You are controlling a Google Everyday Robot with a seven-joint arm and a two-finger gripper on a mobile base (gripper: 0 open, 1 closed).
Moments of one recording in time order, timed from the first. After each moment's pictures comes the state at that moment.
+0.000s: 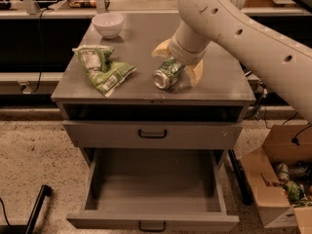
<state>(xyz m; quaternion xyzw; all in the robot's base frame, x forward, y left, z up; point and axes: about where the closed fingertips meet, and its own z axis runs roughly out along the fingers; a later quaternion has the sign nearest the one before) 0.671 -0.071 0.855 -0.92 0.28 -0.20 0.16</state>
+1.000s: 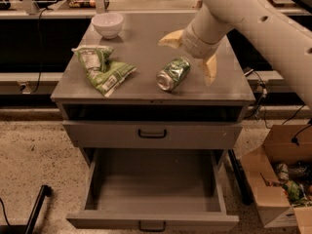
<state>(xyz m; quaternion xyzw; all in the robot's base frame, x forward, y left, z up) 0.668 -0.091 0.871 -0.92 0.30 -0.16 0.19</state>
